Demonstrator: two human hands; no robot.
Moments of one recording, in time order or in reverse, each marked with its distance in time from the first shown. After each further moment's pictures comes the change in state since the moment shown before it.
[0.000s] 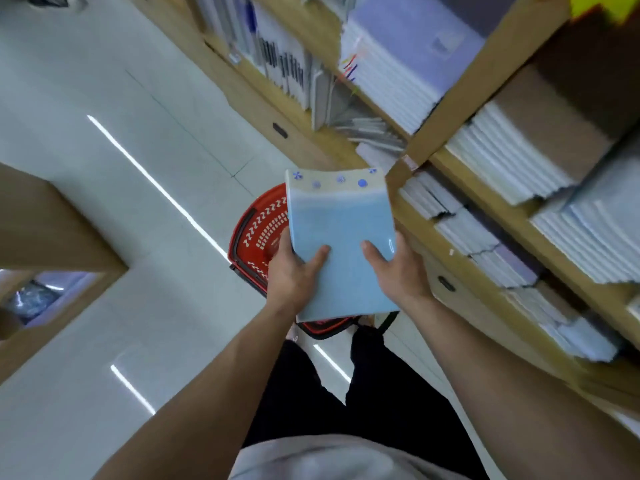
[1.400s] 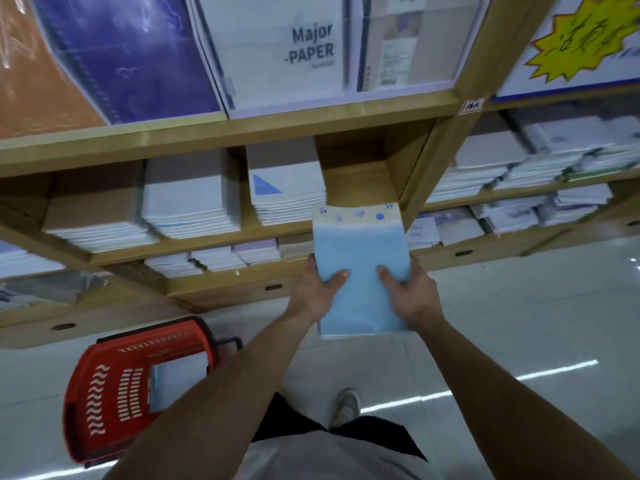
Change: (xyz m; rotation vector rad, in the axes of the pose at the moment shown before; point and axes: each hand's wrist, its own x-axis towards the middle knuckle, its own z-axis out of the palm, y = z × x) left_hand -0.383 0.085 0.421 0.332 -0.885 0.361; right_hand -0.371 0.368 -0.333 0.483 0.843 0.427
